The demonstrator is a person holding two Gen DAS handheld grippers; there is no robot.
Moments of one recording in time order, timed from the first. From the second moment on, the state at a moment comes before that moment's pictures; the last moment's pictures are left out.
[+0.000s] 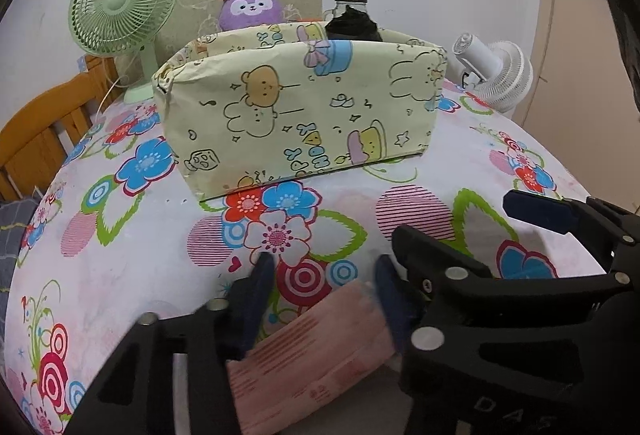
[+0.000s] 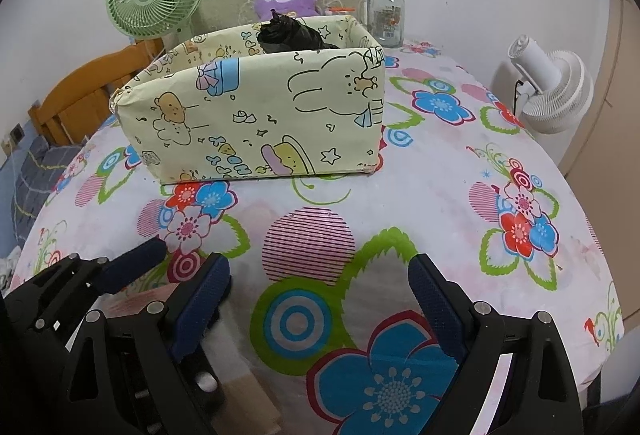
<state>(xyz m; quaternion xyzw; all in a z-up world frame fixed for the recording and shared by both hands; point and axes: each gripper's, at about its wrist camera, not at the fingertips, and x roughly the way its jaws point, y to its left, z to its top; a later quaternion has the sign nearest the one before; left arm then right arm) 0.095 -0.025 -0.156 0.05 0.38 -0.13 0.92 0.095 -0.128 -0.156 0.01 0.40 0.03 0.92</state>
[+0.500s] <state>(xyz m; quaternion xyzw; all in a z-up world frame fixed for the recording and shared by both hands) 0.089 -0.003 -0.151 0.04 0.37 -0.09 0.92 0.091 -0.127 -0.154 0.02 0.40 0.04 0.92</state>
